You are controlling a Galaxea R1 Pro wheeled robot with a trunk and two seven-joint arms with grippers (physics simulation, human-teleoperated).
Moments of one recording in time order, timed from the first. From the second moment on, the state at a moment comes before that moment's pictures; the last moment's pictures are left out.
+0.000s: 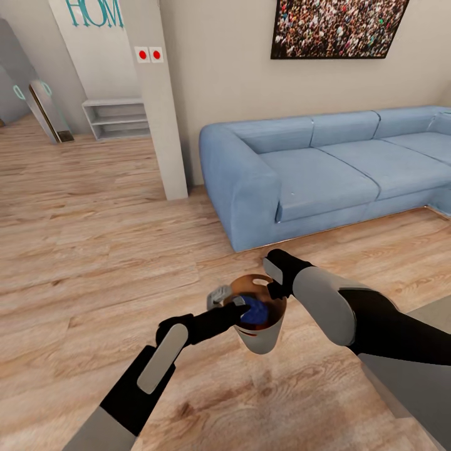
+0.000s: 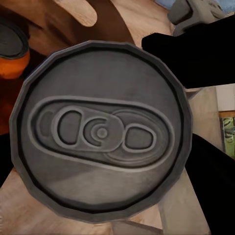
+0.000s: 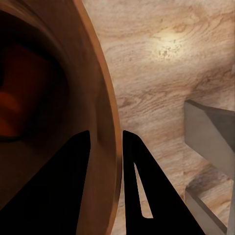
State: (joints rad) left arm -0.54 -0.09 -0.44 -1.26 1.09 0.62 0.13; right arm -1.38 0.17 -0.10 0.05 0.11 0.92 -0.41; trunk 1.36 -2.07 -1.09
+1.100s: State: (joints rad) left arm -0.55 -0.12 -0.44 -1.18 1.03 0.52 0.13; right arm -1.38 0.17 -0.10 0.05 0.11 0.92 -0.41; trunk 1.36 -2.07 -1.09
